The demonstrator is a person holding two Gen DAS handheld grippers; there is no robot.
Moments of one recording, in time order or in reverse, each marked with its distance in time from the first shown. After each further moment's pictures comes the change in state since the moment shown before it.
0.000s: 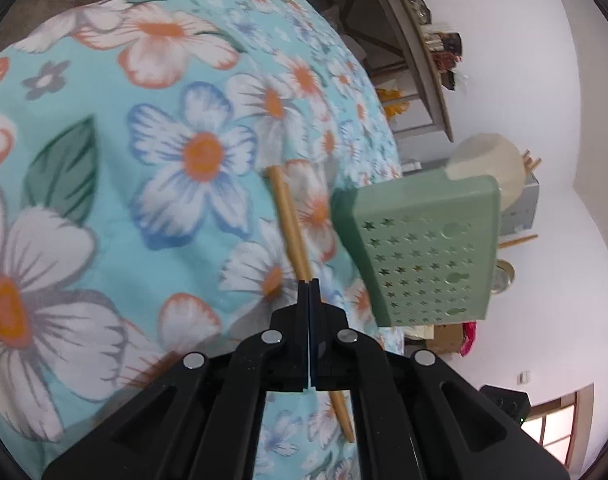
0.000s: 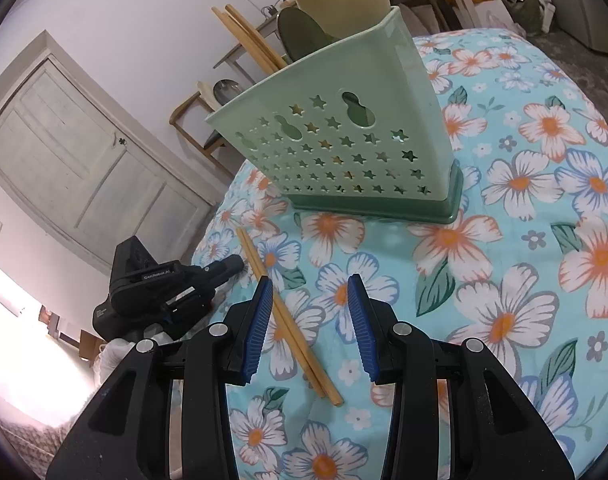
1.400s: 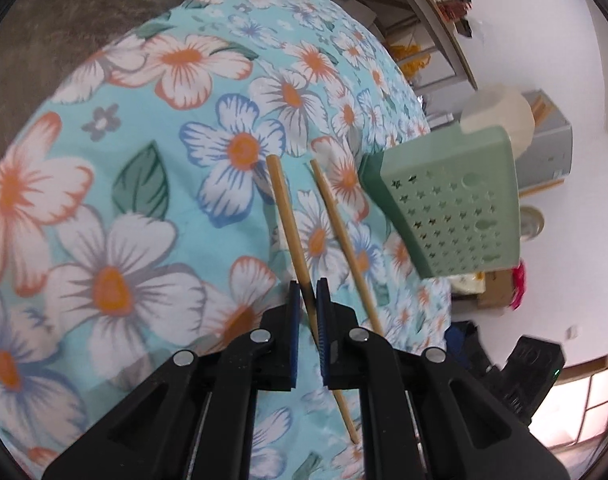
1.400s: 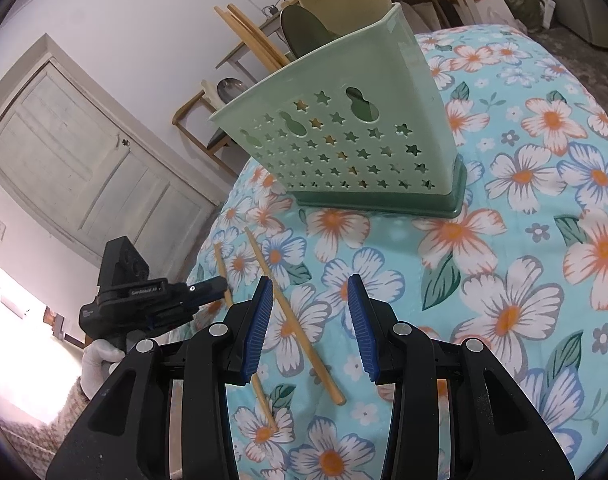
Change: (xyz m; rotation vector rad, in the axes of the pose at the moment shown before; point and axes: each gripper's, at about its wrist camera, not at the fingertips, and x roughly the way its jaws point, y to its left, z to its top) left arm -0.033 -0.002 0.002 0.137 0.128 0.206; right arm -0.001 0.002 -0.003 0.012 0.005 0.015
